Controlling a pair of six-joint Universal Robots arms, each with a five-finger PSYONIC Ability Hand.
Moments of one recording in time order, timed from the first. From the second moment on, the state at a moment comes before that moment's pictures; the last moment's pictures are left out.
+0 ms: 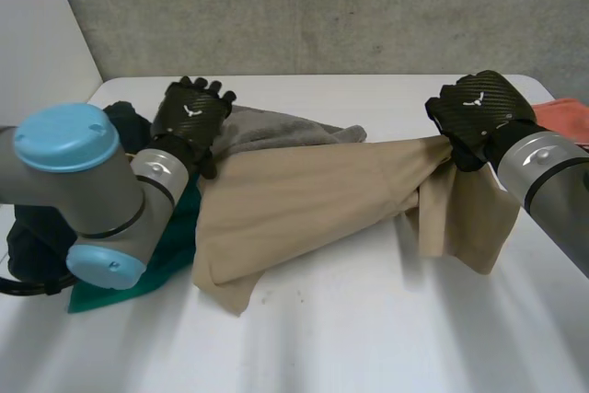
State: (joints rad) left arm 4.27 -2.09 -1.43 3.50 -1.54 3.63; right arm 1.89 -1.37 1.51 0.01 1.40 2.49; left_hand 0.24 0.22 0.23 0.22 0.05; right_hand 0.97 1.18 1.18 1.19 0.98
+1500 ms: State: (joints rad) left arm 4.30 -2.29 -1.36 3.42 -1.46 3.68; right arm 1.74 -1.30 1.56 0.00 1.40 2.37; left_hand 0.77 0.73 0.73 0.73 0.55; right_hand 0.99 1.18 1.18 1.19 0.99
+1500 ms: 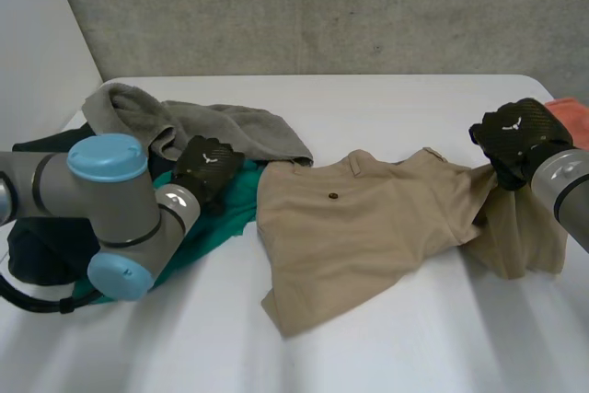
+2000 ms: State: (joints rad) left arm 4.56 -2.33 -1.08 3.74 -1.72 3.92; right arm 1.74 -1.31 1.59 0.00 1.40 2.37; left_hand 0.34 0.44 0.45 0.44 0.26; right_hand 0.99 1.18 1.18 1.19 0.99
